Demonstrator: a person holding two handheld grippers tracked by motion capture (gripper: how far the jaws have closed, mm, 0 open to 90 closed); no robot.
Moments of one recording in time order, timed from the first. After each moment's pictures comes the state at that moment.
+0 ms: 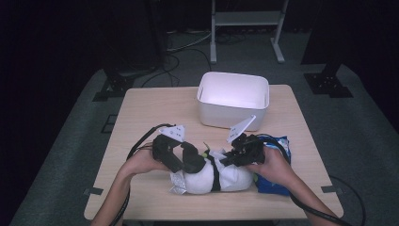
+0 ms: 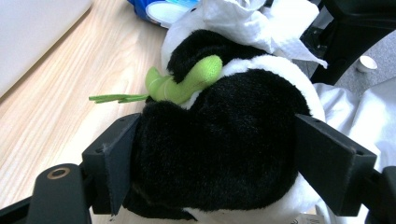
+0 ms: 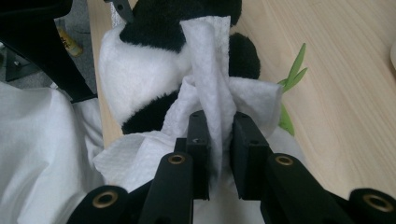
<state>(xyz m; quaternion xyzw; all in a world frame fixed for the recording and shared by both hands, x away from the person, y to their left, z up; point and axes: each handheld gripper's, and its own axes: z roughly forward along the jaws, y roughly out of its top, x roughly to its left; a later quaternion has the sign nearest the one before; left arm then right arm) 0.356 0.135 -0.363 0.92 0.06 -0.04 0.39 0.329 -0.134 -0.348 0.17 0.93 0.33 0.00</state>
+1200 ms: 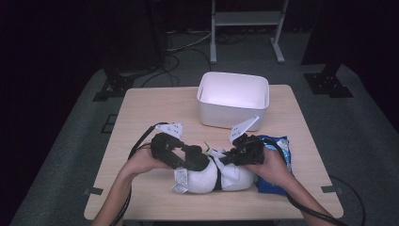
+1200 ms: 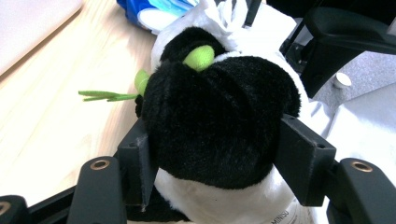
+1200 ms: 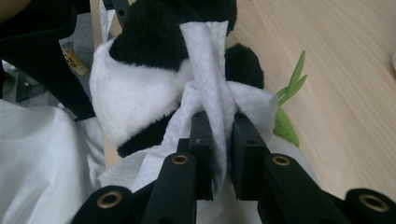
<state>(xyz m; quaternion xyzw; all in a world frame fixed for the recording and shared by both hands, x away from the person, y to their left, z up) 0.360 0.143 -0.361 0.90 0.09 -0.08 0.41 0.335 -0.134 -0.356 0.18 0.91 0.37 -0.01</state>
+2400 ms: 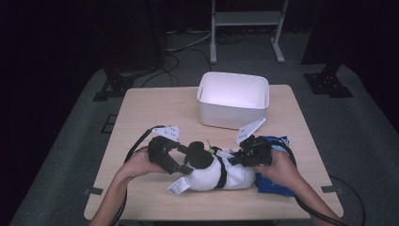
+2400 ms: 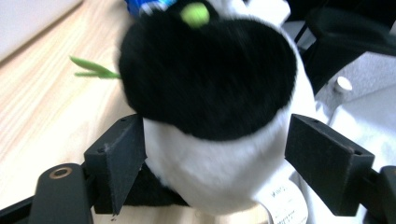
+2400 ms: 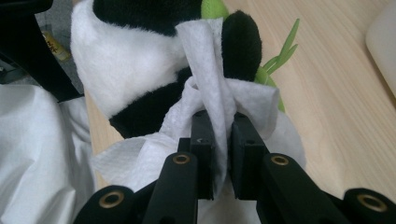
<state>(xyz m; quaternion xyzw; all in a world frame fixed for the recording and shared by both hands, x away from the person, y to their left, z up) 0.349 0.146 -0.369 0.90 0.09 -0.08 0.41 0.329 -0.155 -0.355 0.18 0.92 0.34 0.02</state>
